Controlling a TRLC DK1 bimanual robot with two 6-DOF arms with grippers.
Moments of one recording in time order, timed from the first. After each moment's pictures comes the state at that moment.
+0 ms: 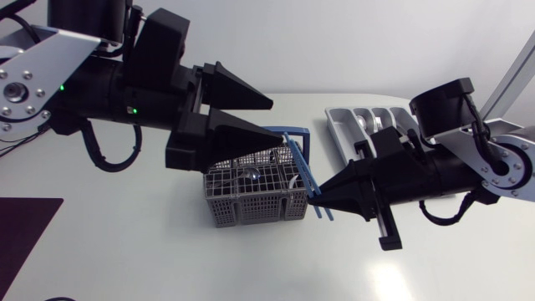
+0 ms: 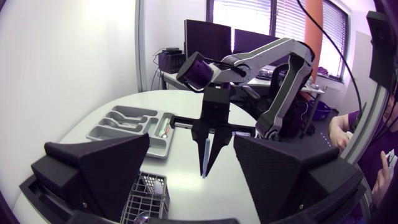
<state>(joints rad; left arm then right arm) -0.50 1.33 1.12 -0.29 0.91 0.38 0.30 1.24 0.76 -0.44 -0.94 -0.81</state>
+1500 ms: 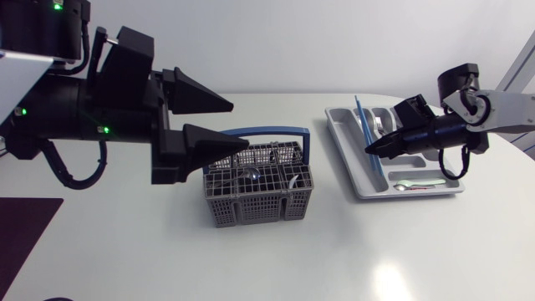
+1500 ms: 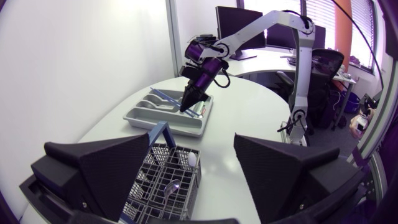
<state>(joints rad) -0.45 1.19 1.01 -0.32 0.69 0.44 -0.09 1.71 1.08 -0.37 -0.51 -0.44</state>
